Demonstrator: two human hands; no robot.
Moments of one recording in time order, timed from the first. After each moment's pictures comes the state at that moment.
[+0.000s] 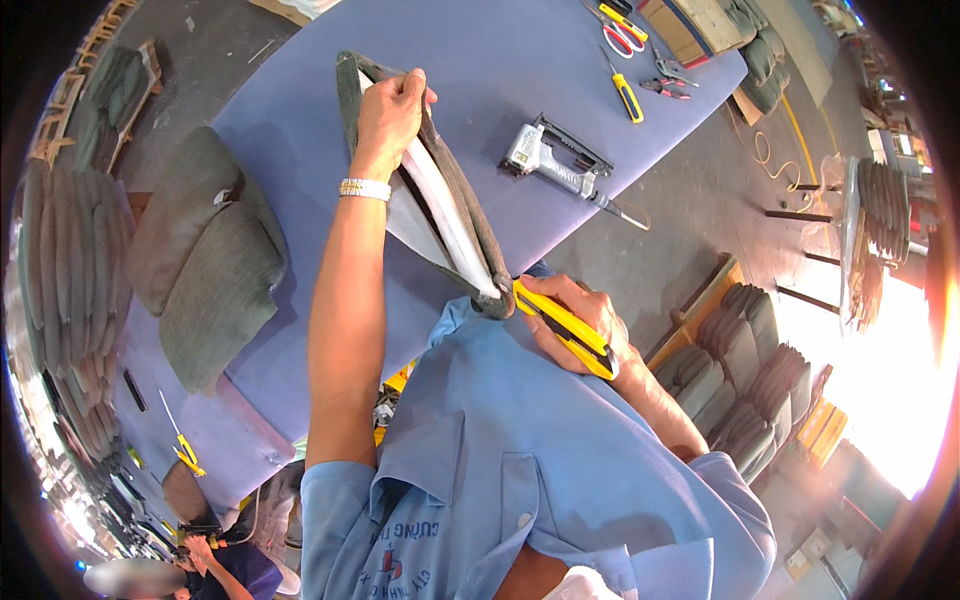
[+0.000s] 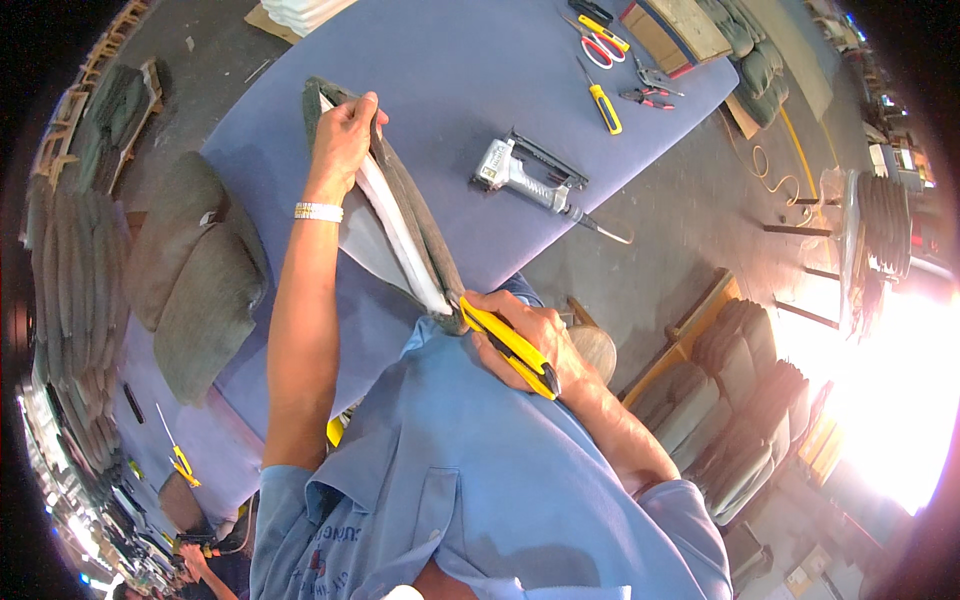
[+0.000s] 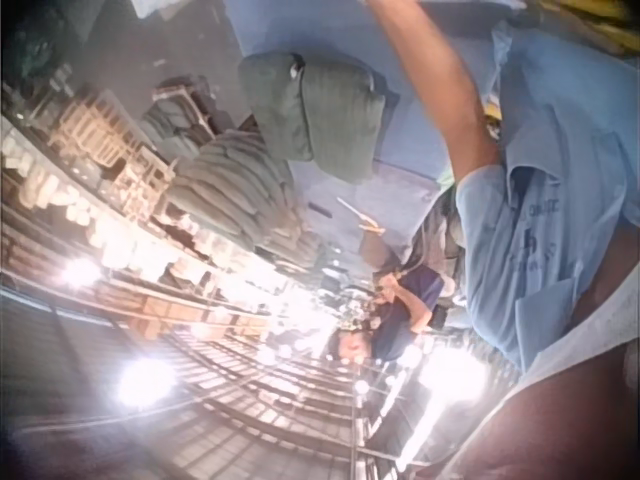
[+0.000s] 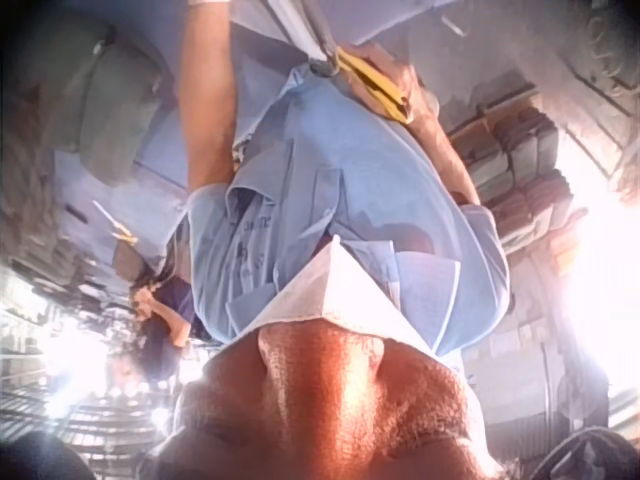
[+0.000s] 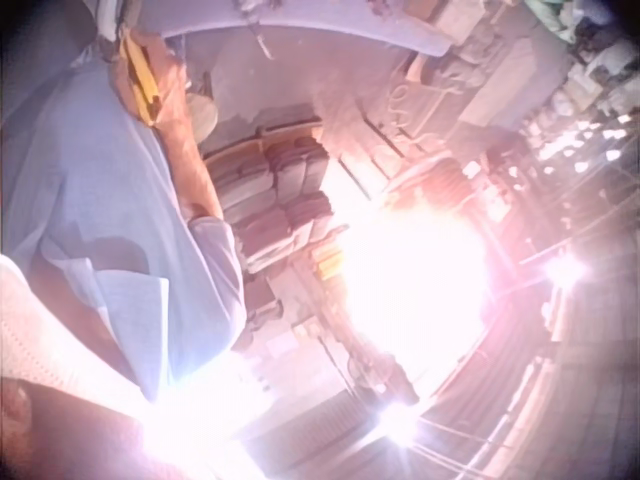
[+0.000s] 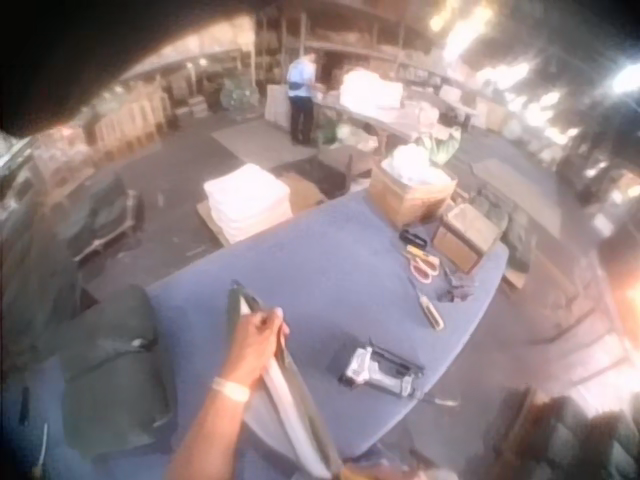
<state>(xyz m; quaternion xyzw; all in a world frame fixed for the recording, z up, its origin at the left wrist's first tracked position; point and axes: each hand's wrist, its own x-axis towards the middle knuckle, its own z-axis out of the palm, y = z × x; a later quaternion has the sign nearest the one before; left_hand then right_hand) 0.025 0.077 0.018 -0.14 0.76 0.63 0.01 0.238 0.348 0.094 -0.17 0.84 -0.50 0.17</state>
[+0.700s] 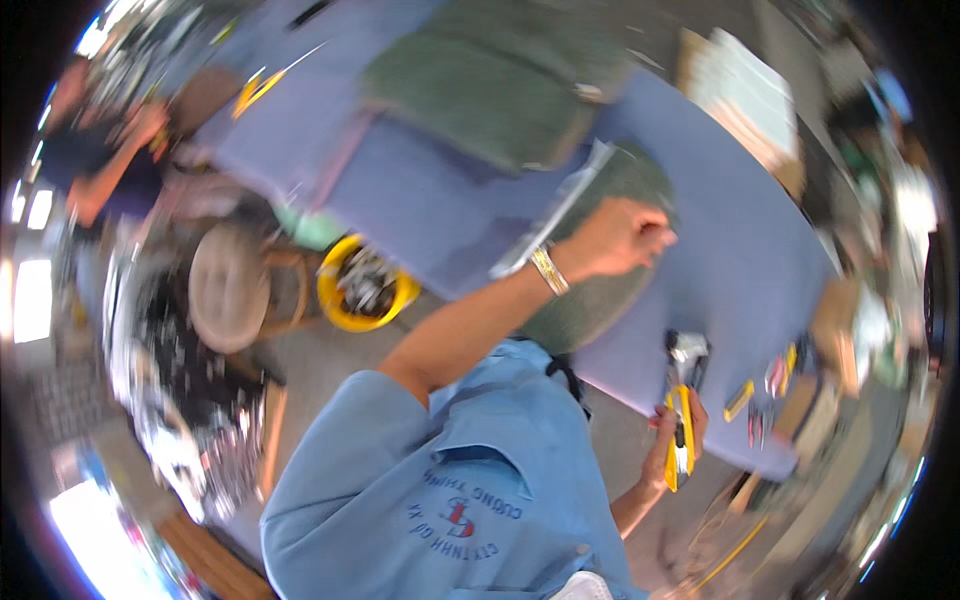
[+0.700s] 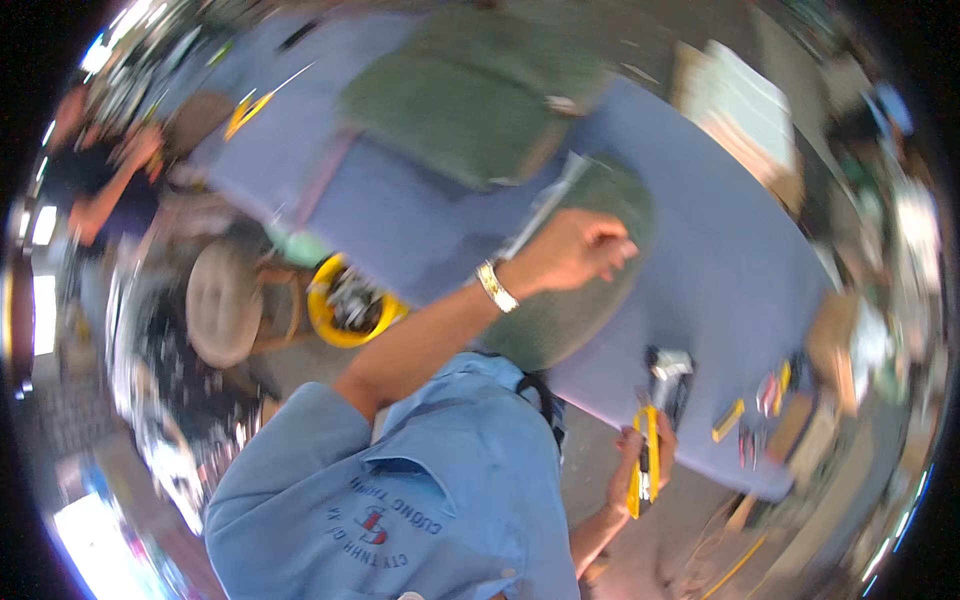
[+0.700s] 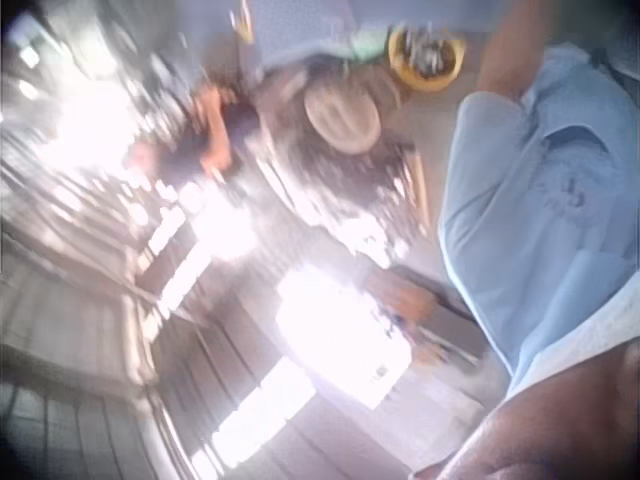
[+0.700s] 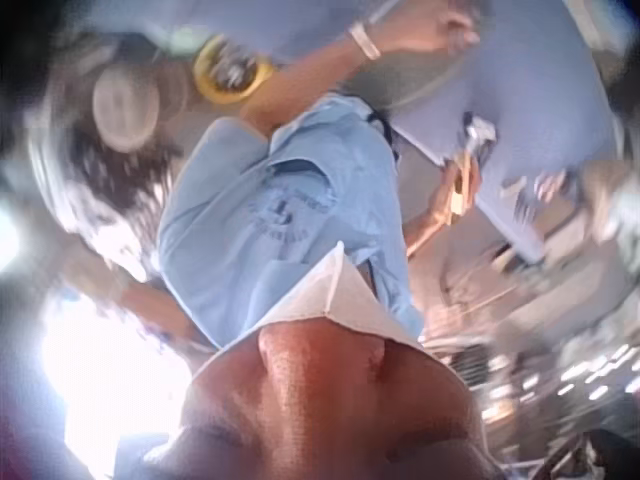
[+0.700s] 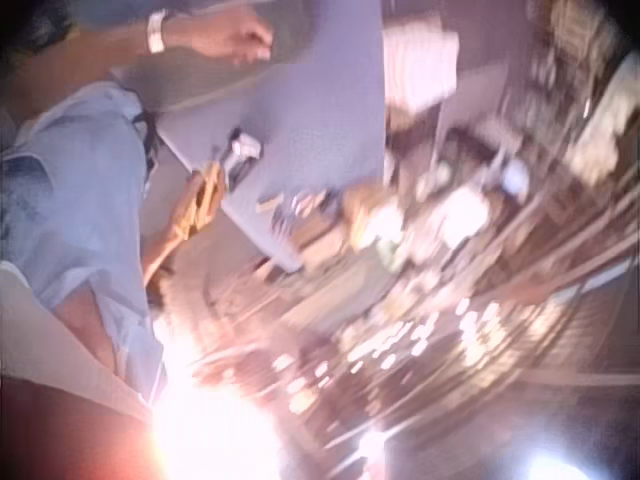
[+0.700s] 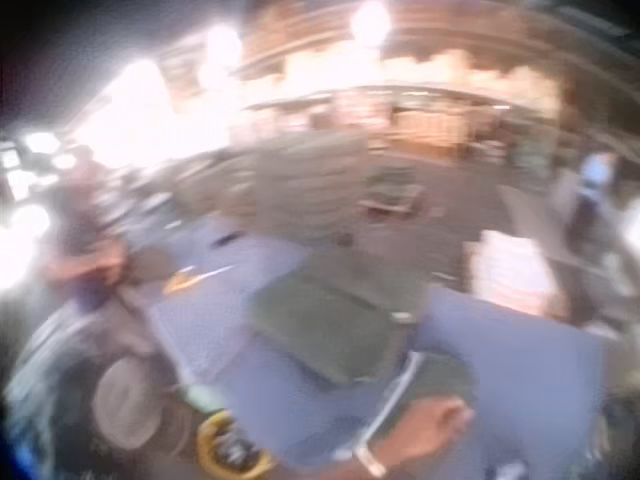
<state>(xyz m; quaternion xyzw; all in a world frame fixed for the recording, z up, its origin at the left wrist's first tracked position) 0.211 0.028 0.060 -0.17 0.77 0.59 -0.17 0.188 0.367 0.061 -0.18 0.80 -0.56 0.11</state>
